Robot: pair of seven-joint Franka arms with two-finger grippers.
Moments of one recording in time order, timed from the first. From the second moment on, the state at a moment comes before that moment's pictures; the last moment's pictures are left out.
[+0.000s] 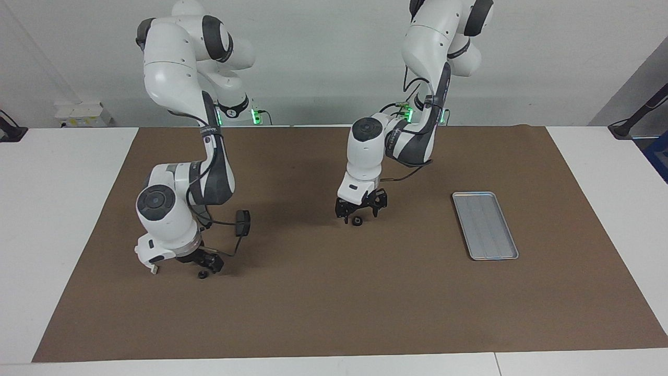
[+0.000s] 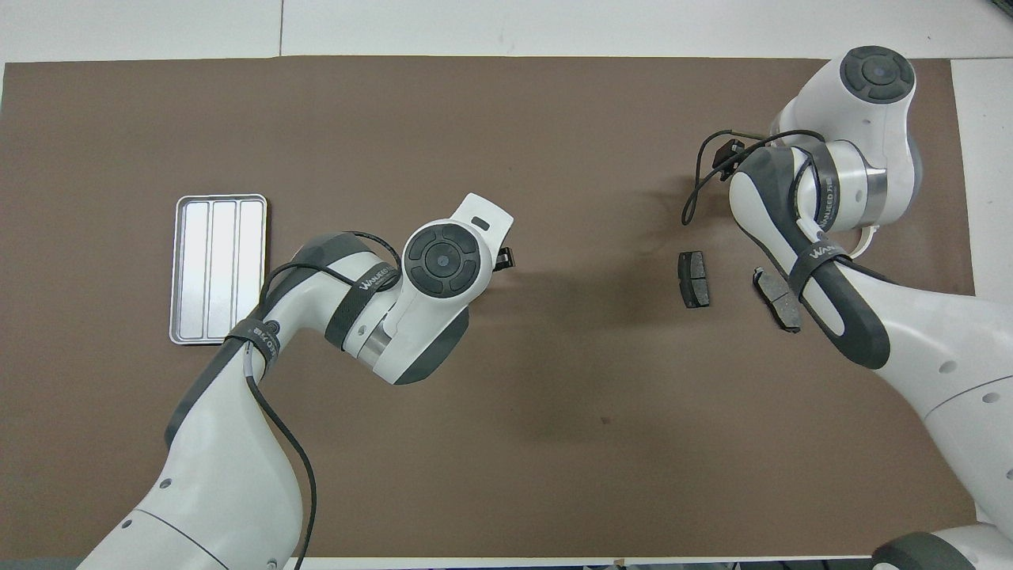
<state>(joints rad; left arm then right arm) -0.58 0.41 -0.07 -1.83 0.14 2.34 -0.90 0.02 0.63 0.01 -1.49 -0.10 2.11 0.44</state>
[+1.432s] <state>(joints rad) -0.58 0.42 -0.07 -1.88 0.12 2.42 -0.90 0.02 0.67 0.02 -1.47 -0.10 2.21 0.44</state>
